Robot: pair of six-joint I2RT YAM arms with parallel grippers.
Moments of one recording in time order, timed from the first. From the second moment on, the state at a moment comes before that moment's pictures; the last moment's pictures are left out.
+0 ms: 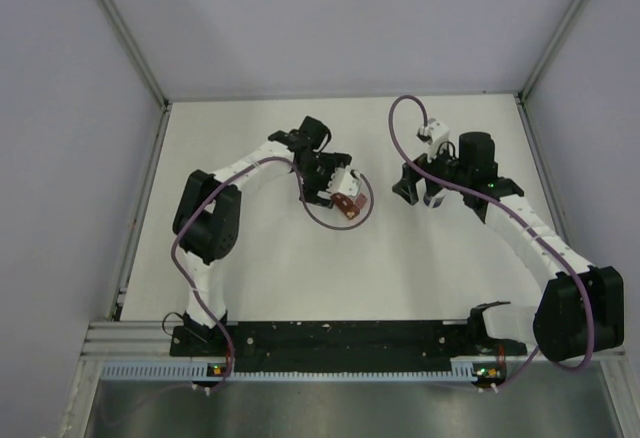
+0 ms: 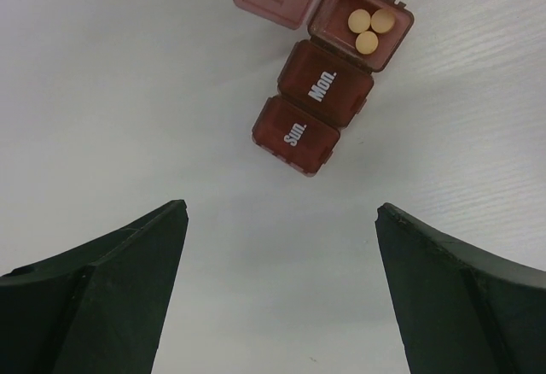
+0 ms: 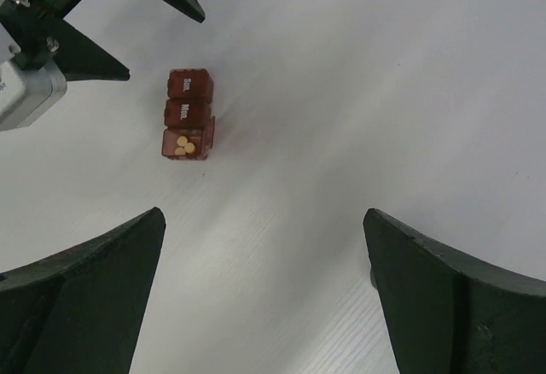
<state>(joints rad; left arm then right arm) -0.52 1.99 1.56 -0.73 0.45 1.38 0.22 1.25 0.89 -0.21 -0.51 -0.17</state>
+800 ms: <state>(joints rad) -0.58 2.16 1.70 -0.88 0.43 1.69 0.22 1.25 0.89 -0.21 -0.46 -0.18</state>
